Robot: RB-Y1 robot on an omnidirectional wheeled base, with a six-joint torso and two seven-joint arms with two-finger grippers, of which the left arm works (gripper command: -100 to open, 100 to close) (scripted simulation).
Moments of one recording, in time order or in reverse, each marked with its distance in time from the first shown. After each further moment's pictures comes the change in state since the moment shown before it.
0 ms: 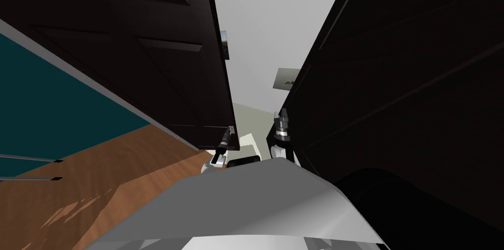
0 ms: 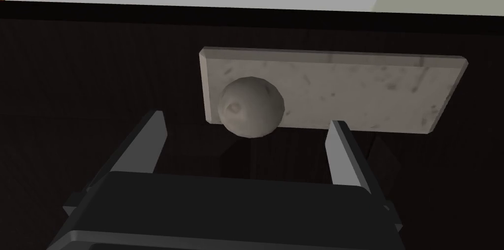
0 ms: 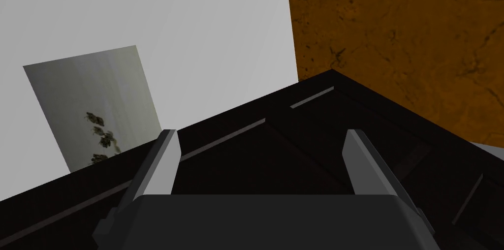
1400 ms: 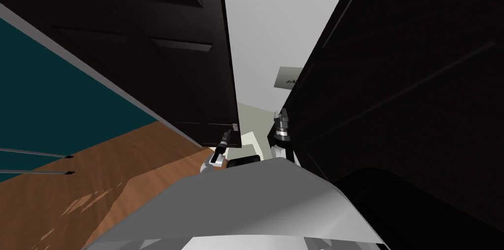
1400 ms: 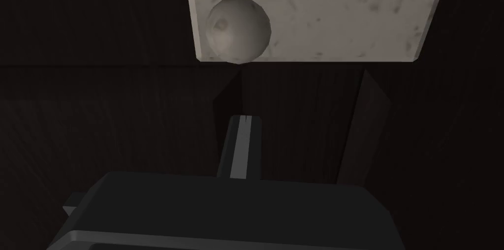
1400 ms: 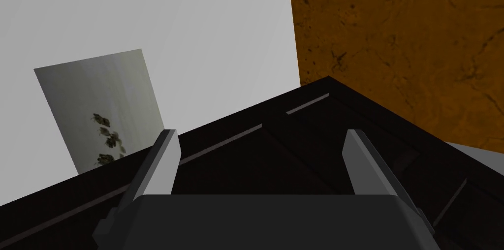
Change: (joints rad) arm -0.010 0.020 -0.012 -0.002 -0.013 0.015 0.002
